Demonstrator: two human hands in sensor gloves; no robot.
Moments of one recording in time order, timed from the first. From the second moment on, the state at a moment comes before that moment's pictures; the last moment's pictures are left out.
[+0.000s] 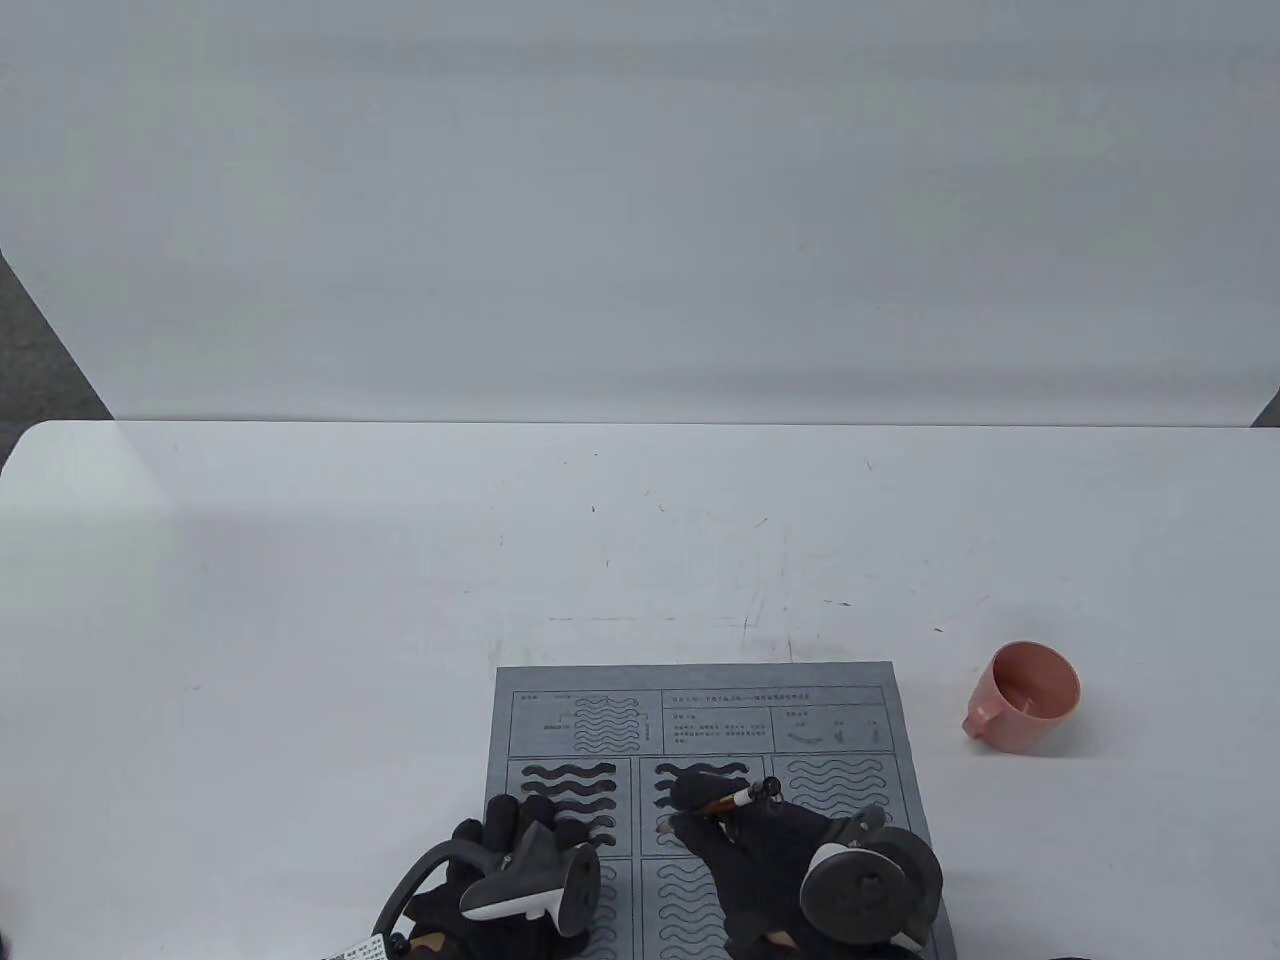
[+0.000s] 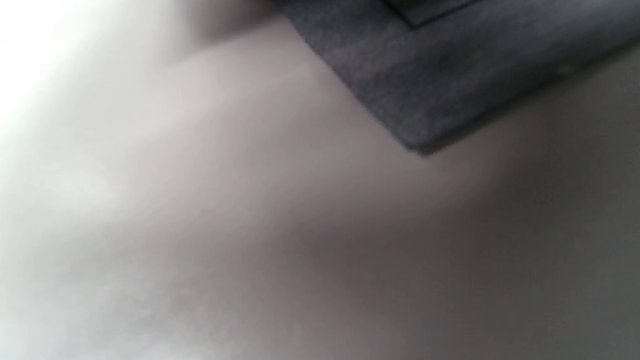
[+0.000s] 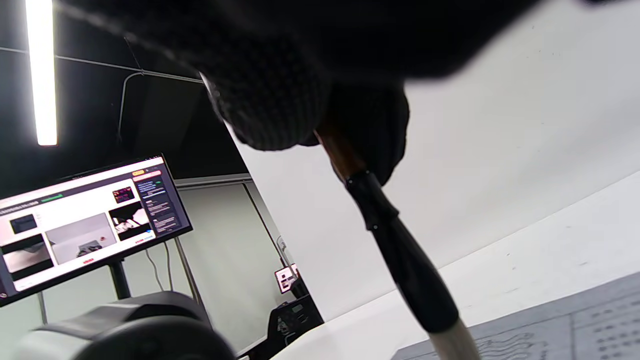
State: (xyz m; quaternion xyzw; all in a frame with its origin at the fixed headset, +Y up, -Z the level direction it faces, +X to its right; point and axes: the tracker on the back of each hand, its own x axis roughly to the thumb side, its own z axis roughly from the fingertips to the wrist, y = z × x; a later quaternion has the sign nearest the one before) left_hand -0.136 -0.796 -0.237 -0.36 -0.16 -0.16 0.90; right_hand 0.107 -0.689 -0.240 0.28 -0.21 0.86 0.37
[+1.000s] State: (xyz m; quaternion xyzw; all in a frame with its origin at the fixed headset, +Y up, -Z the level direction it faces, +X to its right) left_hand -0.136 -0.796 -0.237 -0.36 -0.16 -0.16 0.90; right_hand 0.099 -0.705 -0.257 0.26 -0.17 0.88 0.35
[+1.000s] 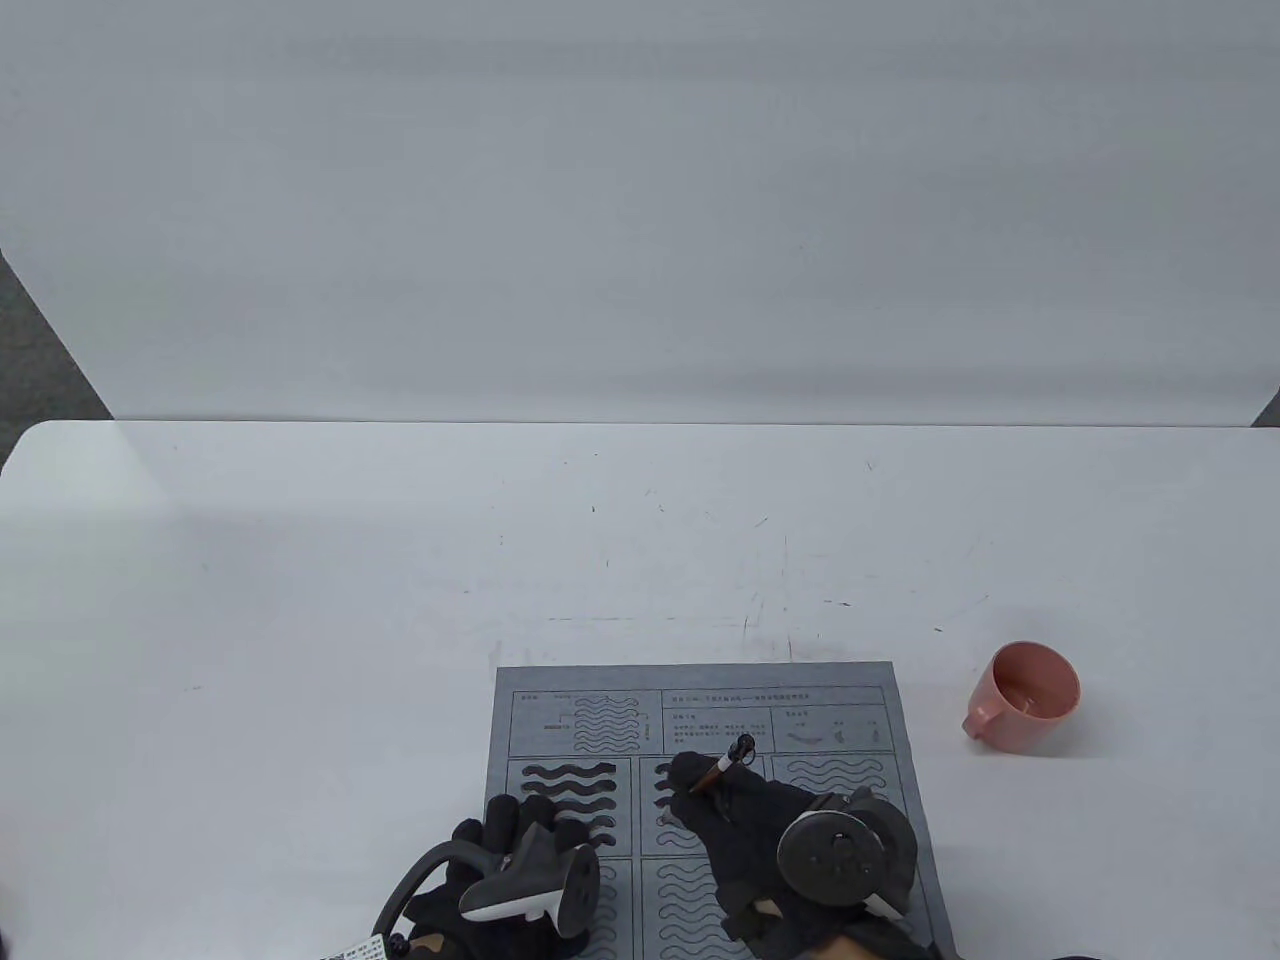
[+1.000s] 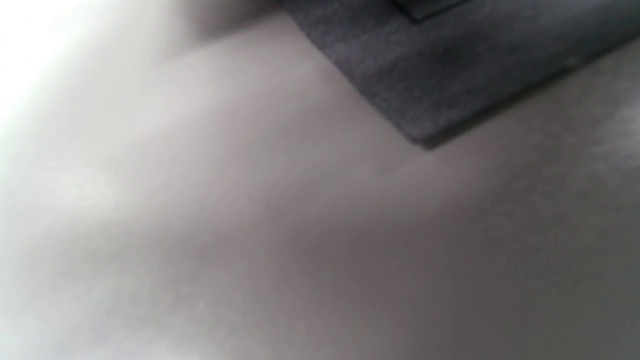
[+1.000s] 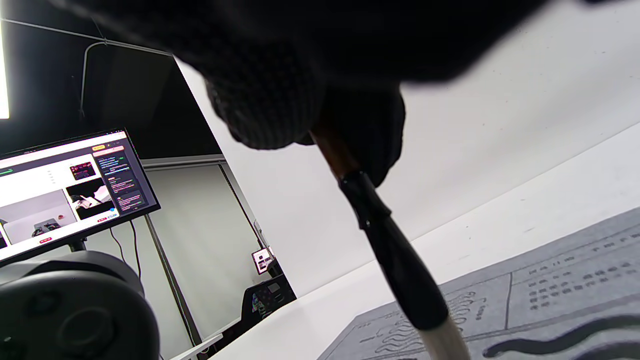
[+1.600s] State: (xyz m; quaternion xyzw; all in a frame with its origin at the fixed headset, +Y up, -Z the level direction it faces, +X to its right) left_hand -0.136 -0.796 -0.237 -0.36 -0.16 -0.16 0.90; right_hand 0.102 -0.707 -0.258 0.23 -0.17 0.89 0.35
